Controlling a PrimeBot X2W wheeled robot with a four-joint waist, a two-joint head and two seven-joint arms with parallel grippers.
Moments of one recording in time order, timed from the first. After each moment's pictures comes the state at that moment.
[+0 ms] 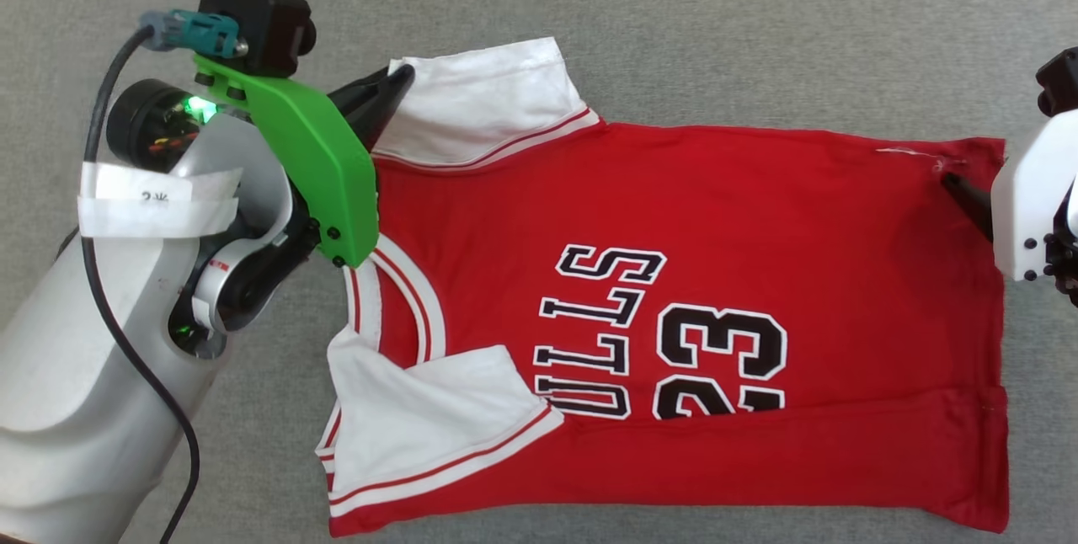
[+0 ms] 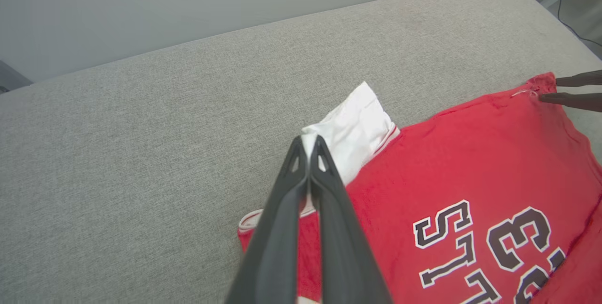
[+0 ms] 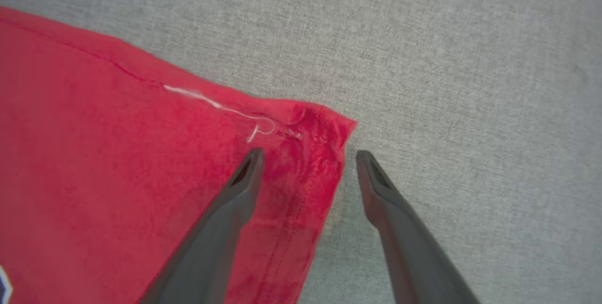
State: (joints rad) left arm -0.72 0.56 -0.51 -0.11 -0.79 0.05 0.55; right arm -0.60 -0.53 0.19 0.19 0.47 0.13 0.83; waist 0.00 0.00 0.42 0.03
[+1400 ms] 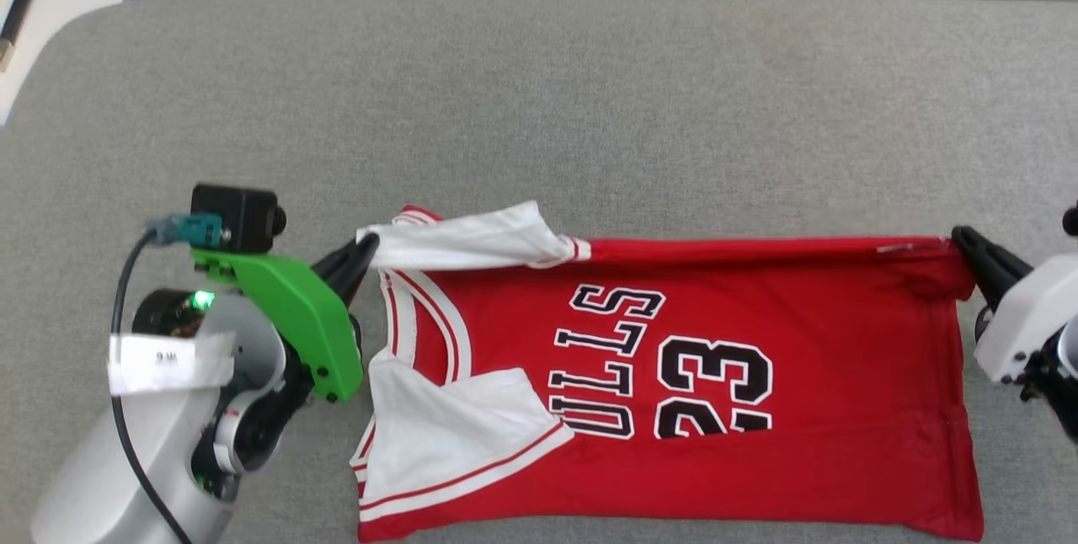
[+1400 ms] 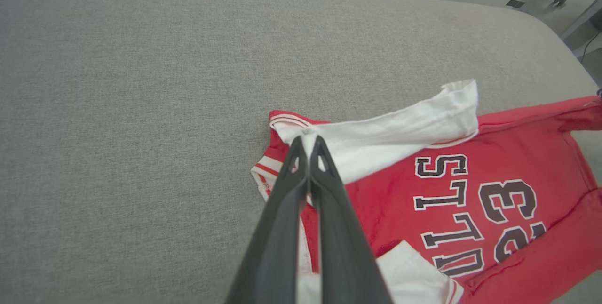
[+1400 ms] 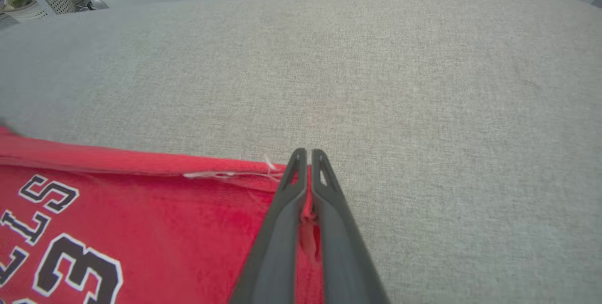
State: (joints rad) left arm -0.39 0.56 -0.48 -0.03 -0.85 0.11 0.36; right arm -0.37 -0.53 0.19 0.31 0.66 0.13 0.24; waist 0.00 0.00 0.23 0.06
